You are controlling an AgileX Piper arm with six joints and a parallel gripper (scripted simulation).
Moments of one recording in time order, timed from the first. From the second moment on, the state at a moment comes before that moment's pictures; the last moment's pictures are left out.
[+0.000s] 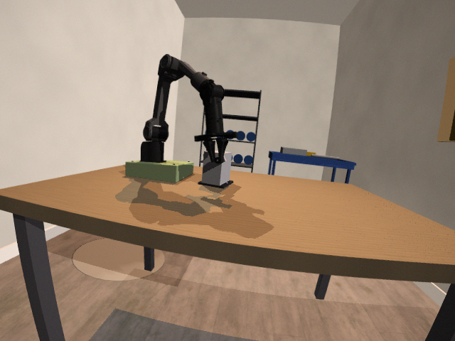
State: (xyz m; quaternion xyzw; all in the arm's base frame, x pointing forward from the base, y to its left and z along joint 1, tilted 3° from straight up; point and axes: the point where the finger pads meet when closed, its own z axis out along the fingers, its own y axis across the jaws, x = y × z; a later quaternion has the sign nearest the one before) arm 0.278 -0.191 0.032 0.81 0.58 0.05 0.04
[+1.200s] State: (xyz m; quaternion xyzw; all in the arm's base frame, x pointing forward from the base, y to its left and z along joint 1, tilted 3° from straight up) arm 0.283 -0.192 -0.001 0.81 0.58 0.05 0.04
